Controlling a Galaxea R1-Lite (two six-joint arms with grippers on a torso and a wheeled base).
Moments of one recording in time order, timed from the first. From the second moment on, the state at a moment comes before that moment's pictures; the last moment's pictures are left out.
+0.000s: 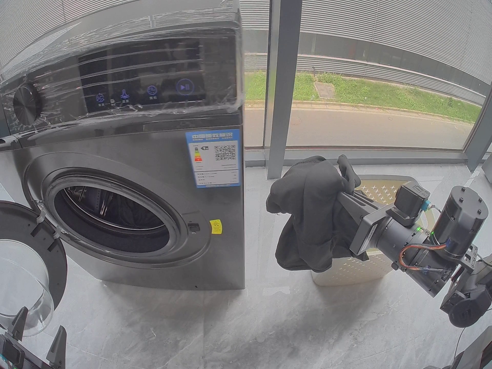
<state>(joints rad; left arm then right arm) 0.00 0.02 -0.02 0.01 0.00 -0.03 0.68 1.65 -0.41 -1.30 -0.19 0.10</state>
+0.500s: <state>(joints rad) 0.00 0.02 -0.02 0.01 0.00 -0.03 0.69 1.66 -0.40 -1.30 -0.18 0.10</state>
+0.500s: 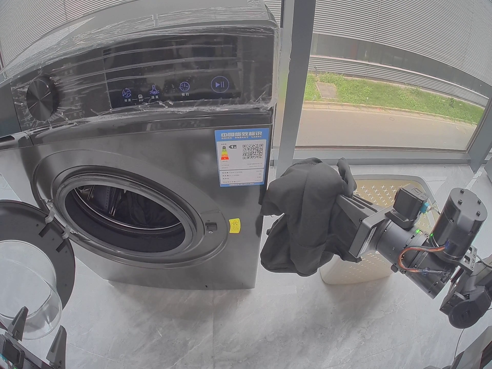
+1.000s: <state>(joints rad) 0.00 0.02 -0.02 0.00 0.01 -0.04 0.69 1.67 -0.39 -1.30 -0.18 0.10</state>
